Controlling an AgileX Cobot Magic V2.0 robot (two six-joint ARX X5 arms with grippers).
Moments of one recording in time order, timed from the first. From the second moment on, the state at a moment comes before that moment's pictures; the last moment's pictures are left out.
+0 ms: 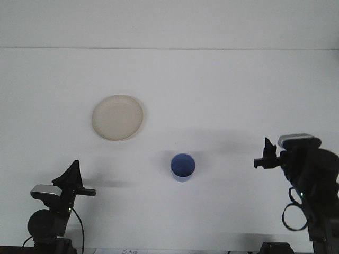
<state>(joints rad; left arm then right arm) -0.08 0.01 0.03 0.15 0.02 -0.12 -0.02 0.72 0.91 -0.63 -0.12 -0.01</state>
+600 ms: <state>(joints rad) -0.08 0.01 0.08 0.16 0.02 -0.14 -0.02 0.32 0.67 -0.59 -0.05 0.05</state>
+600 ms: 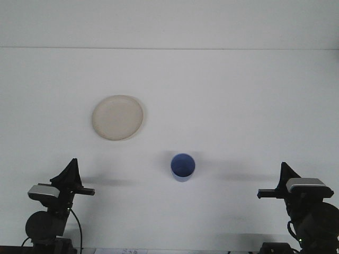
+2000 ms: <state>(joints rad) -0.32 1.28 1.20 -0.60 0.34 -0.08 -0.02 0.35 0.67 -0.59 -0.05 0.05</state>
